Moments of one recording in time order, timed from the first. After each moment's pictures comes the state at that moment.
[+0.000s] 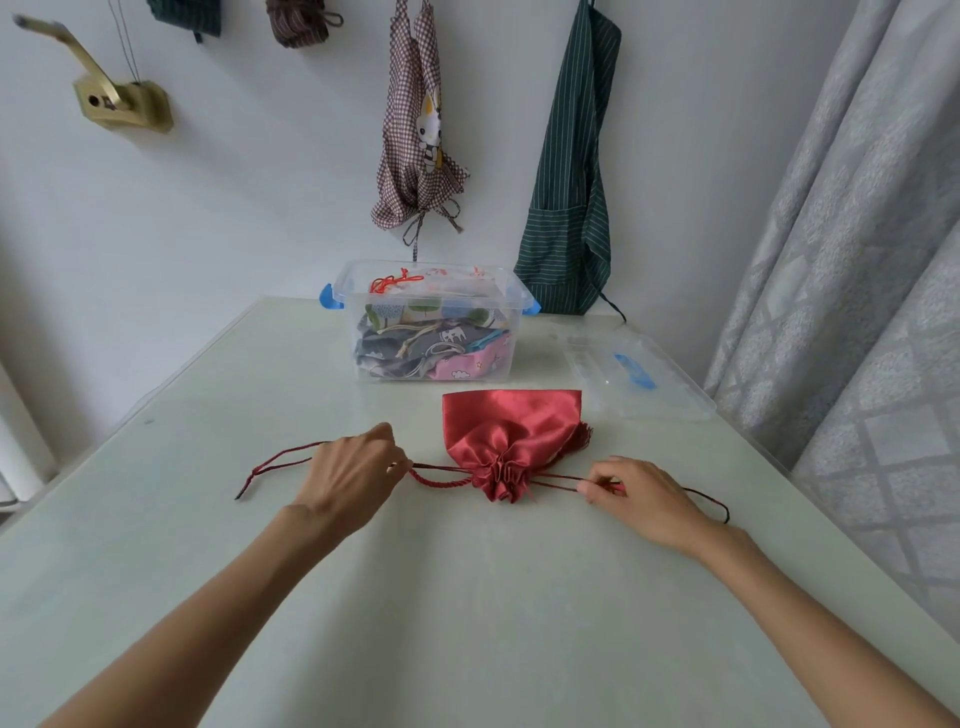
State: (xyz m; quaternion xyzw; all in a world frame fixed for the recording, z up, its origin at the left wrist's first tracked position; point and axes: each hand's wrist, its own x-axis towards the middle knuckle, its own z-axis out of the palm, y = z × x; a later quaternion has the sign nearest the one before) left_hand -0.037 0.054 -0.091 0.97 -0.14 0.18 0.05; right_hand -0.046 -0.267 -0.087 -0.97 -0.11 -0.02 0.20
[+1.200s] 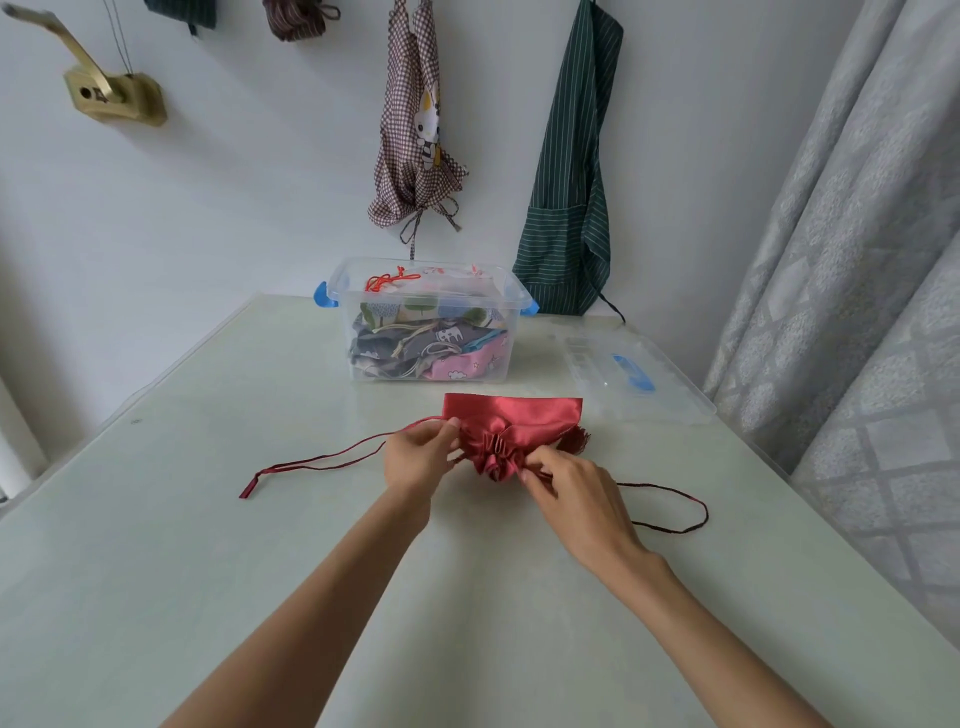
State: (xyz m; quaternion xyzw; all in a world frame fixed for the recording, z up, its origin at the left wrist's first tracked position) left_hand -0.030 -0.028 -0.081 0.65 0.11 0.05 0.75; right_hand -0.056 -0.193 -0.094 -0.95 -0.13 -0.22 0.20
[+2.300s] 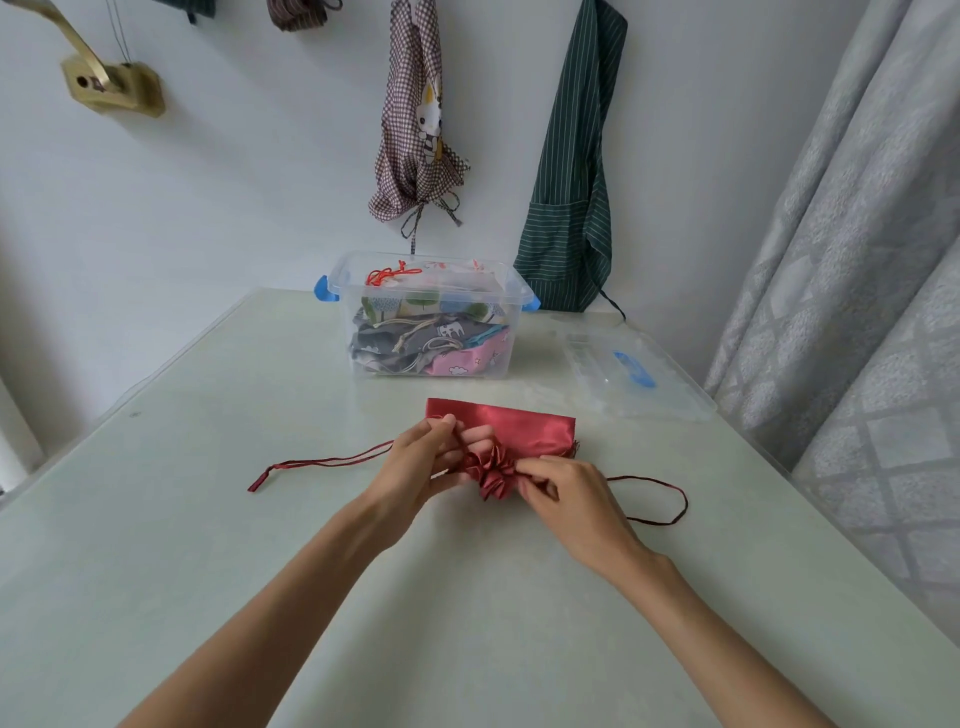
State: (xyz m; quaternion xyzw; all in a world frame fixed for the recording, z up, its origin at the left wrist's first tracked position) left_hand -0.048 -0.011 -0.073 0.57 -0.01 -0.09 0.81; right_hand -0.061 -0.191 -0.092 -0.91 -0.21 -0.19 0.30
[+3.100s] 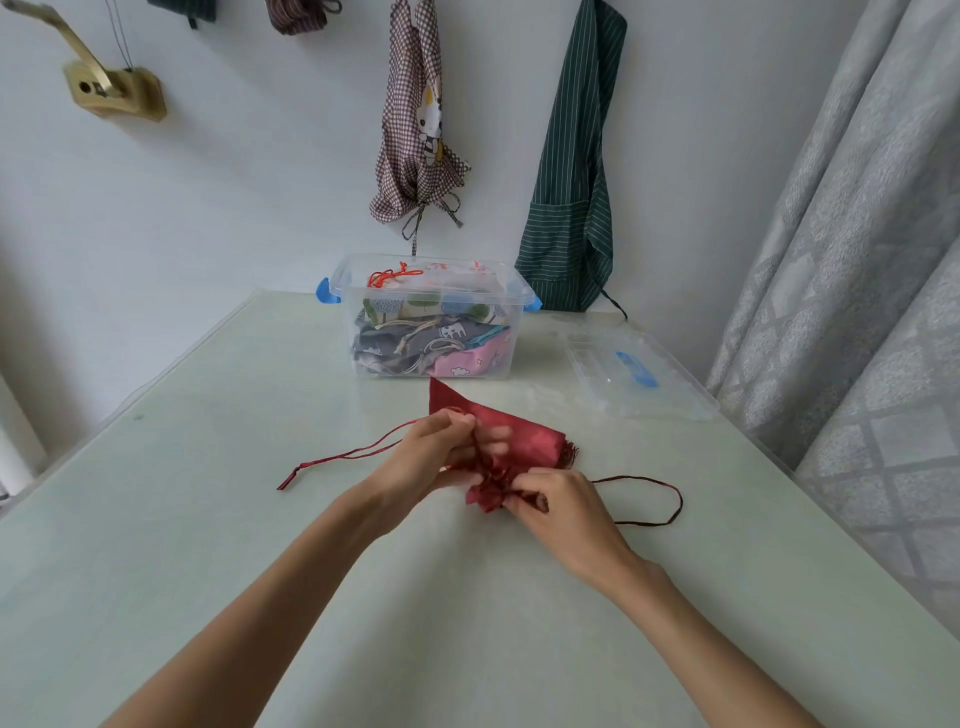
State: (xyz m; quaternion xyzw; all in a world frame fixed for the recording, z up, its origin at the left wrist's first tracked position) left_hand -0.052 -0.008 -0.056 0.63 -0.08 -0.14 0.76; right_hand -0.057 -0.185 -0.108 -0.92 -0.20 -0.16 0.30
